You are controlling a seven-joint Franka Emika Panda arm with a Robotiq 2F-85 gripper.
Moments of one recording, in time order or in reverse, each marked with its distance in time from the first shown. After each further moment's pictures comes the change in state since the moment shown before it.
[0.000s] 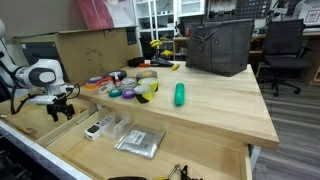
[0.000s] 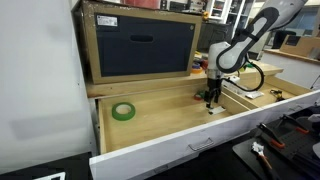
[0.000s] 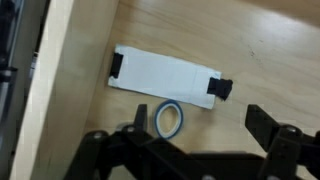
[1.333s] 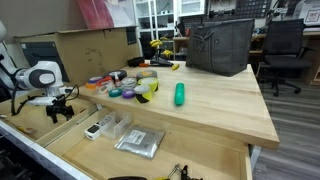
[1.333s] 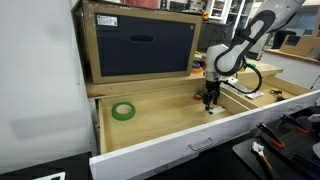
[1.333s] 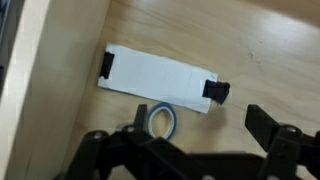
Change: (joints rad) arm 0.055 0.030 -0.031 0.018 -0.004 0.000 0.014
